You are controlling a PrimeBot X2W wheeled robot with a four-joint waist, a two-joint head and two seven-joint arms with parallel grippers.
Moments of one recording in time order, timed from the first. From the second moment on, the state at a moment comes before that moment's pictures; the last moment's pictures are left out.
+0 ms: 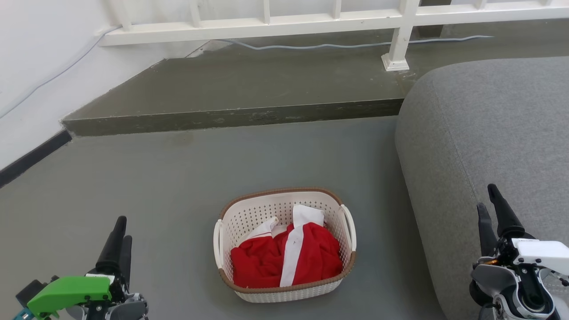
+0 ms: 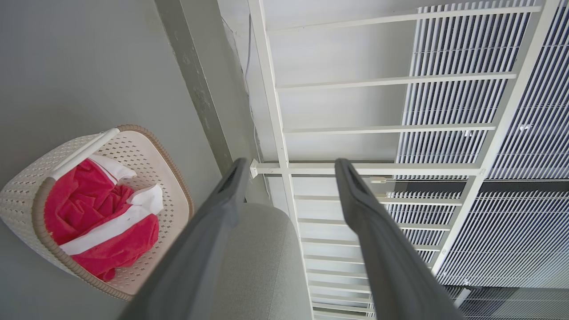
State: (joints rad) left arm -0.03 0.03 0.05 0.29 -1.60 -0.12 0.08; right arm -0.02 -0.03 -0.12 0.29 1.58 0.11 0.07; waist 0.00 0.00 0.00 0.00
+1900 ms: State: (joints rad) left arm -0.13 0.14 -0.20 0.20 -0.71 -0.02 -0.14; right arm -0.10 -0.18 0.14 0.21 0.64 0.03 -0.14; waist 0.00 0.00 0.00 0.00
